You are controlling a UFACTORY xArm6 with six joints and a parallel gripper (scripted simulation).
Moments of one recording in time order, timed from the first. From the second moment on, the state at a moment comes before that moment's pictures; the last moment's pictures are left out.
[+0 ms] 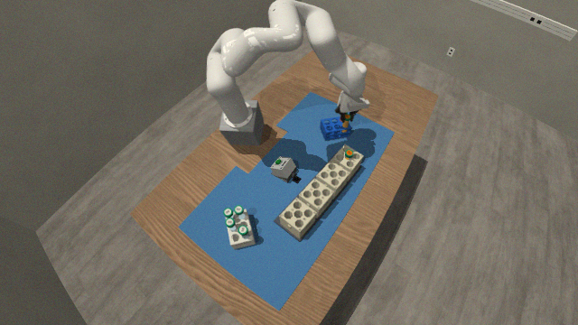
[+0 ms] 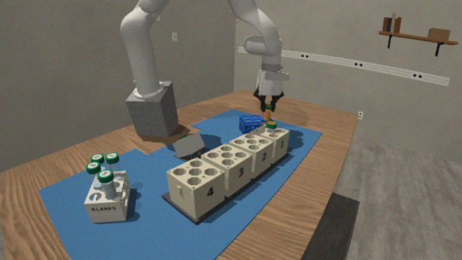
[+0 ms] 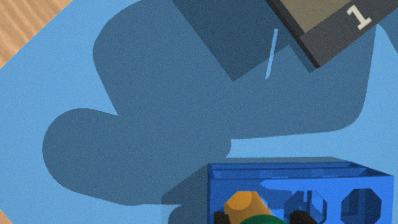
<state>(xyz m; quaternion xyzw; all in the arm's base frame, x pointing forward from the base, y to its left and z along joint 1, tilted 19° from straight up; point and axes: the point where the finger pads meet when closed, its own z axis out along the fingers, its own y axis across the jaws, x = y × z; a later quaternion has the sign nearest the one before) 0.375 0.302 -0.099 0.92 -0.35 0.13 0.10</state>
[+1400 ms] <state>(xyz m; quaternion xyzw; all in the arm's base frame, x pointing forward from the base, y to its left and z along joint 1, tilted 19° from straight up) 0.371 0.308 -0.077 0.92 -0.35 0.13 0.10</state>
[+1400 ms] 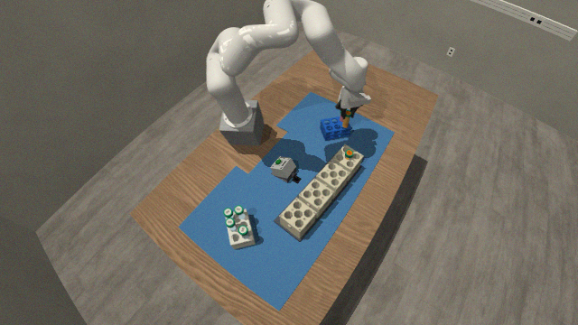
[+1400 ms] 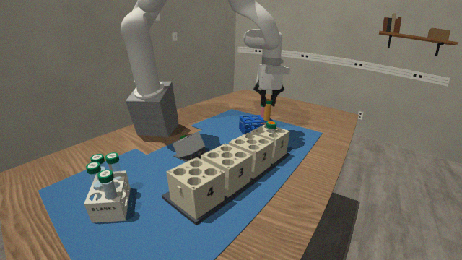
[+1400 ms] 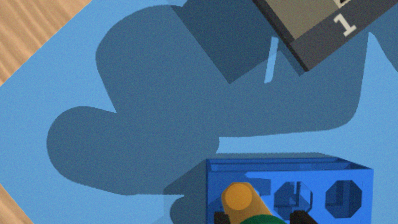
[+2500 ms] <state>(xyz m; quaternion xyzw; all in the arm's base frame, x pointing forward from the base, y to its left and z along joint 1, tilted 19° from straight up) 0.362 0.325 -0.022 0.92 -0.35 0.13 0.10</state>
